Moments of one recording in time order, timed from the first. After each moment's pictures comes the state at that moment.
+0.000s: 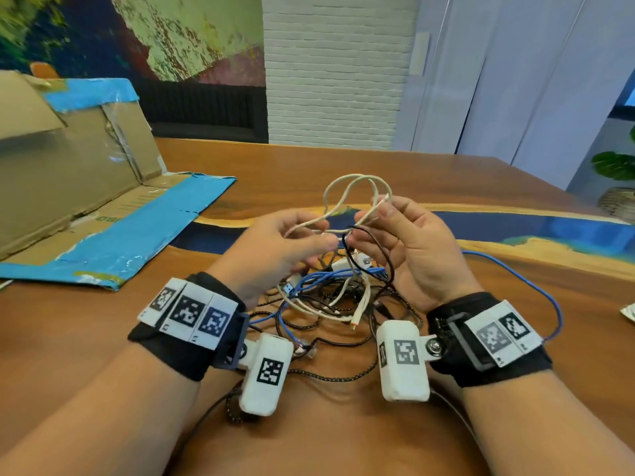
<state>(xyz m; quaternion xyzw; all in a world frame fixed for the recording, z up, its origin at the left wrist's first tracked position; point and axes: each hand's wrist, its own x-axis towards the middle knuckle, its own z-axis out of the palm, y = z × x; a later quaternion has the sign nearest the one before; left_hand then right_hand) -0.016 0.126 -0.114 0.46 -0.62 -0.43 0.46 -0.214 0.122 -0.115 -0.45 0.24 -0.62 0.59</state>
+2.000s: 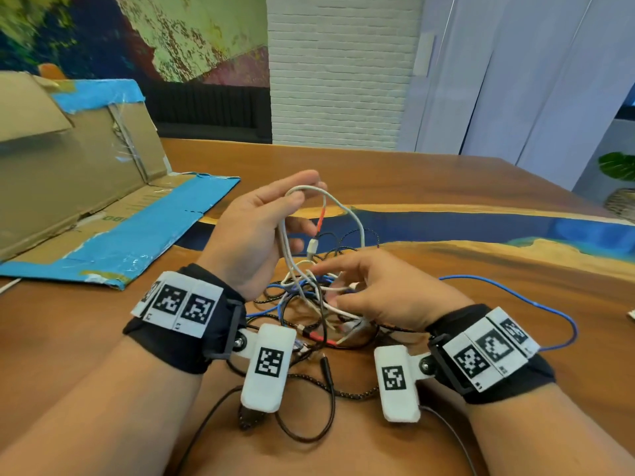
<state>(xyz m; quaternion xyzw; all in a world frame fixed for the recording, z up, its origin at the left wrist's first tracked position) -0.004 0.130 -0.098 0.32 -0.53 -0.53 0.58 -0.207 0.135 -0.125 -0.80 0.44 -0.22 0.35</state>
